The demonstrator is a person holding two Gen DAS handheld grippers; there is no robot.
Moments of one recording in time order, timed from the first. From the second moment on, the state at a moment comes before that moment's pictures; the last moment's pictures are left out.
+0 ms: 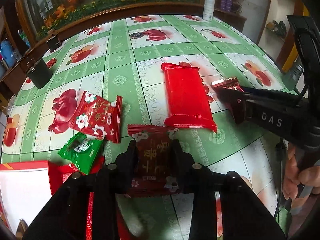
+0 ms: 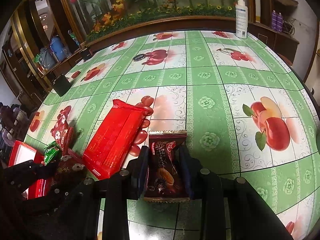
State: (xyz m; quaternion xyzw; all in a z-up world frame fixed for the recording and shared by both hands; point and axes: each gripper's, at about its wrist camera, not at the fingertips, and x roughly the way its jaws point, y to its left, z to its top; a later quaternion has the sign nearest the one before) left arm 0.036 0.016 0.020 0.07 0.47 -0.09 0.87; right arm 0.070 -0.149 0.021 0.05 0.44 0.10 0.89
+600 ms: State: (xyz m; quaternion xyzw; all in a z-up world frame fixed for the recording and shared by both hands) left arm -0.060 0.056 0.064 0.03 0.43 -0.06 0.90; right arm 0.078 -0.200 0.023 0.19 0.45 0.11 0.87
